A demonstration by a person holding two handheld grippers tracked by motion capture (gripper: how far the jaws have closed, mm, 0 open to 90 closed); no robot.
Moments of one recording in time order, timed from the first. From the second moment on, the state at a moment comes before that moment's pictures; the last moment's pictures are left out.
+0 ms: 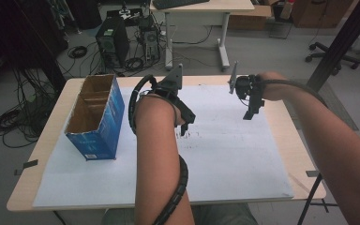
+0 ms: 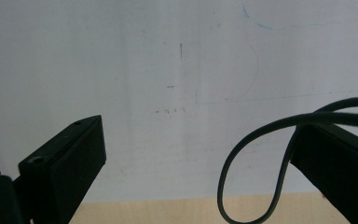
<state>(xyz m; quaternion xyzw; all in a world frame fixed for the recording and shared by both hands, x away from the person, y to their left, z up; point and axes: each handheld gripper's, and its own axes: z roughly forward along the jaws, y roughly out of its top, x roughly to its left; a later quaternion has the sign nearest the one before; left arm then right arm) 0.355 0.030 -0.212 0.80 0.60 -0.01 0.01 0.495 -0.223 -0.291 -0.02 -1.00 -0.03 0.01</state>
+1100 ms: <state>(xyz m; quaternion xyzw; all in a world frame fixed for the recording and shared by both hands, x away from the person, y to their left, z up) 0.353 0.033 -0.259 0.80 0.60 -0.02 0.01 0.492 -0.223 -0.300 -0.02 -1.00 -0.04 0.01</state>
